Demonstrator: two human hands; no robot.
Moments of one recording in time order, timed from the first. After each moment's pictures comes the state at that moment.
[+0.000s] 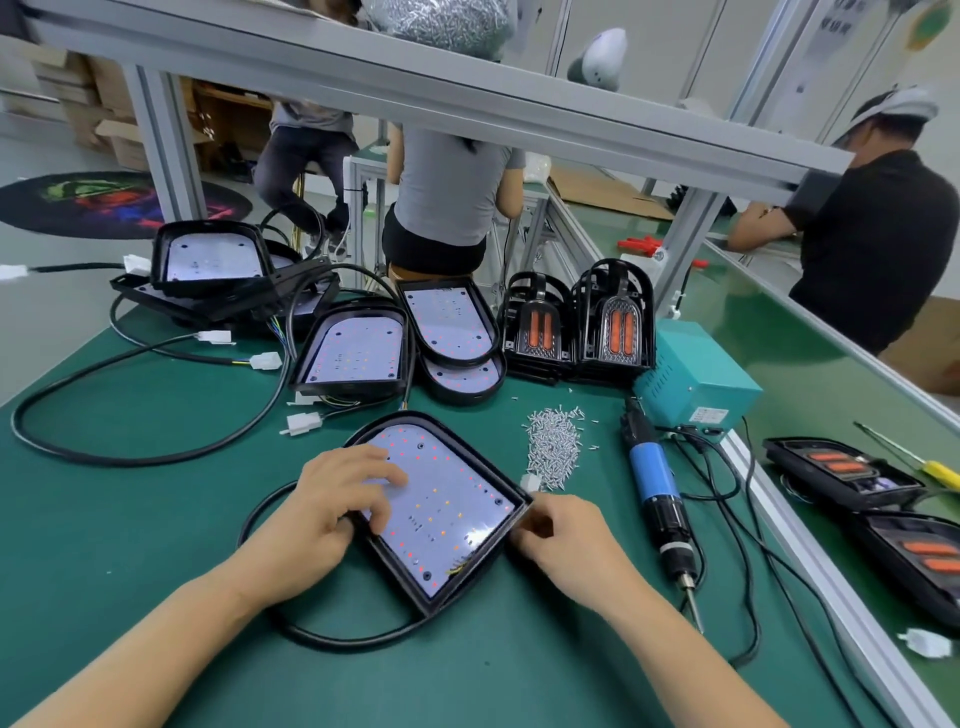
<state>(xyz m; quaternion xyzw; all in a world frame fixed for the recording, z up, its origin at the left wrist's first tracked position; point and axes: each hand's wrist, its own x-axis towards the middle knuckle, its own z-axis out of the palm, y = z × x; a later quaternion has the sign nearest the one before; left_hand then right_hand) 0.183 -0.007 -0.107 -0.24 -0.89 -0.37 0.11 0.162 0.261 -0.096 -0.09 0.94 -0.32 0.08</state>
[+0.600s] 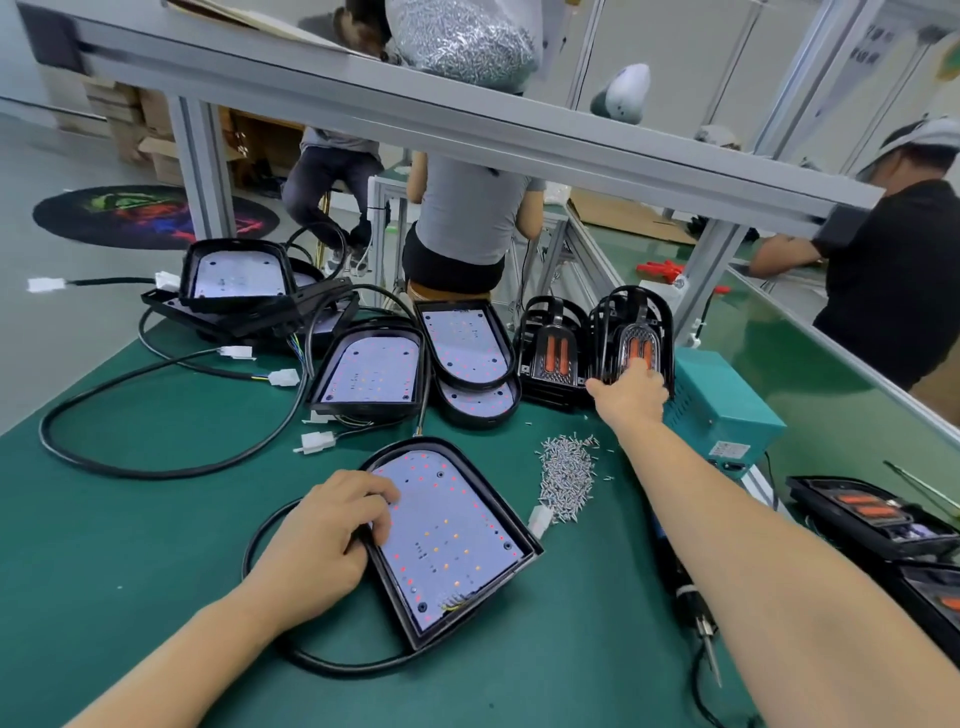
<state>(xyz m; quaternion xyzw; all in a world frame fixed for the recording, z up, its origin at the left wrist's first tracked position) 0.178 -0.005 -0.117 -0.16 -0.91 -0.35 0.16 -0.026 0.286 -0.045 0.19 0.94 -0.27 -0.10</state>
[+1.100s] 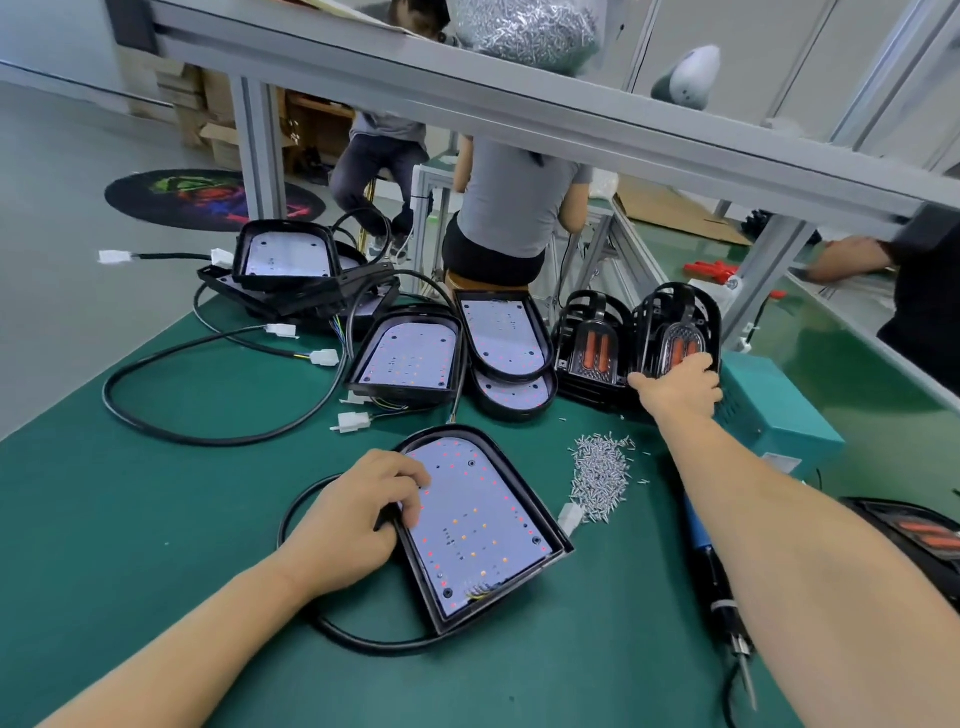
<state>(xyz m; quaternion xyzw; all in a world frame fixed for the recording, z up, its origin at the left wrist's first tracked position) 0.181 -0.003 -0.112 -0.14 -0.90 -0.38 0.14 -0.060 0.297 -0.056 0.24 0.92 -0.28 -0.14</state>
